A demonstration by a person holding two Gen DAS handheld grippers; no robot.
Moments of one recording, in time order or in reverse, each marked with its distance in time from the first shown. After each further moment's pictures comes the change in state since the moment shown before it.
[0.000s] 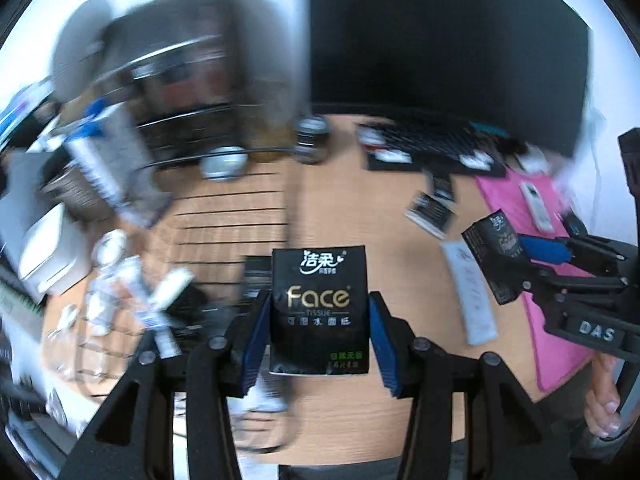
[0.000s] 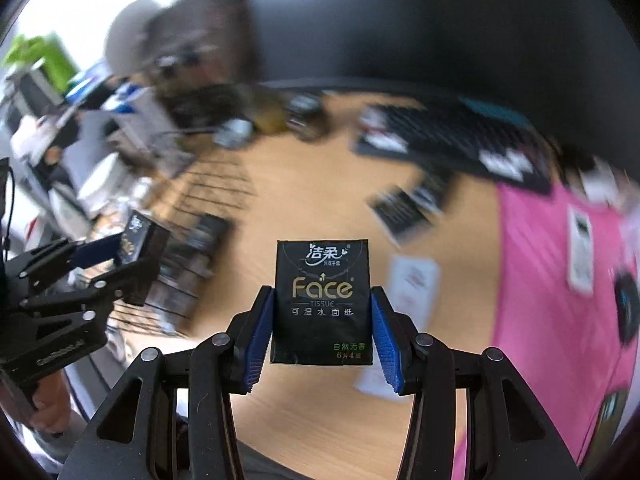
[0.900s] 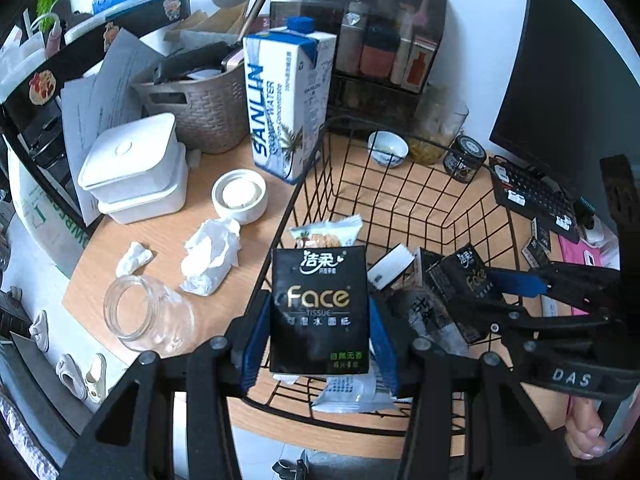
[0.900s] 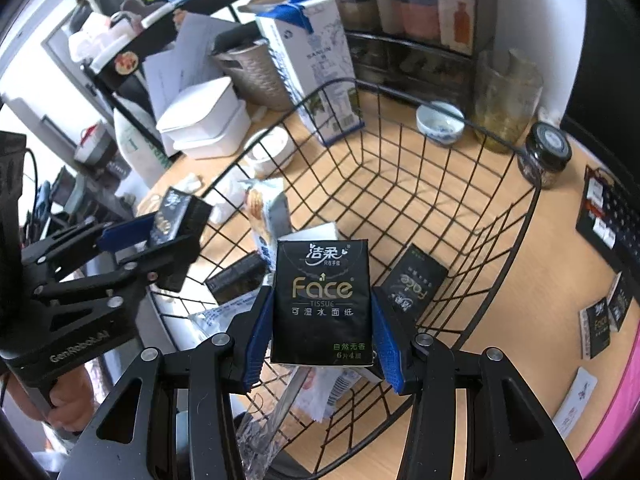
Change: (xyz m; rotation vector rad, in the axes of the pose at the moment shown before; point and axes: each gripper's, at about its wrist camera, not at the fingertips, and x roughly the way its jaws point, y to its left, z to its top) left arm 0.009 0.182 -0.039 -0.265 0.029 0.060; right arm 0.124 0.174 0.043 -0.193 0.188 0.172
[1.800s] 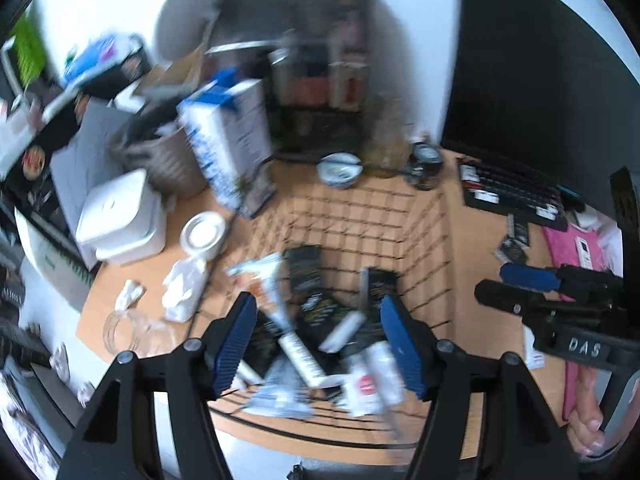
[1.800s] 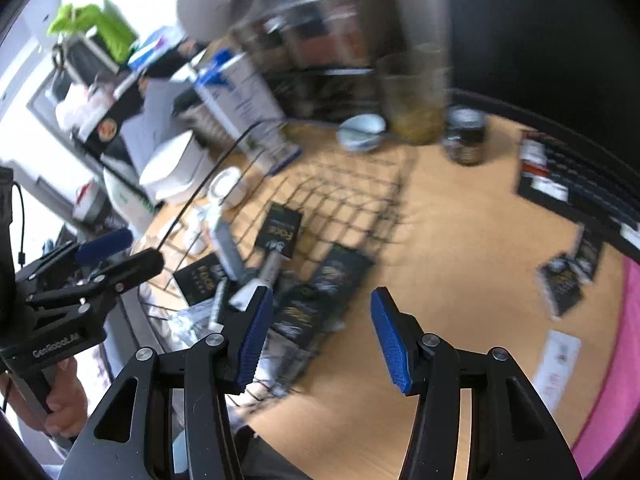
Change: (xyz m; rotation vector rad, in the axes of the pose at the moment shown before) left arm -0.033 -0.101 0.019 0.101 -0.053 0.075; right arm -0.083 -0.095 -0.038 0.173 -0.172 -0.012
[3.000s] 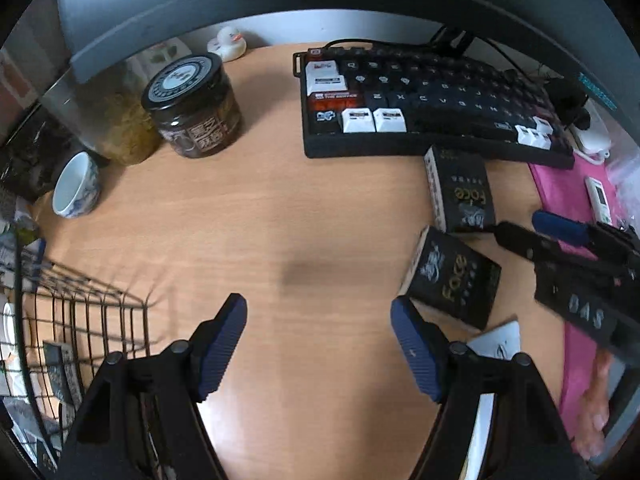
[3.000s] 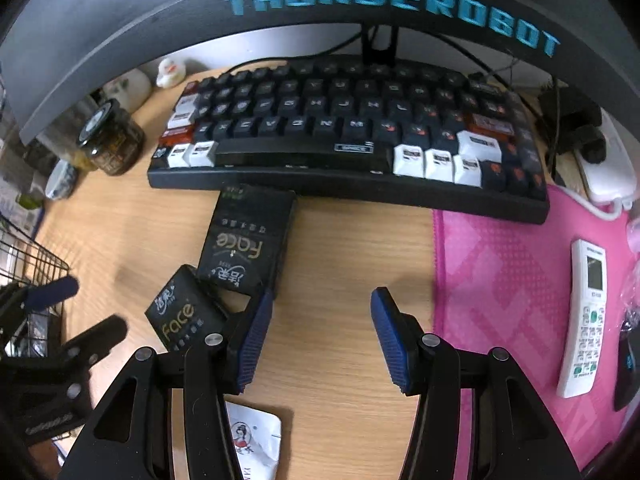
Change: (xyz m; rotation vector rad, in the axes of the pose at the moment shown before) left arm 0.219 -0.222 0.053 0.173 0.279 -0.112; right arm 0.033 -0.268 -0.007 0.247 0.080 -0.408
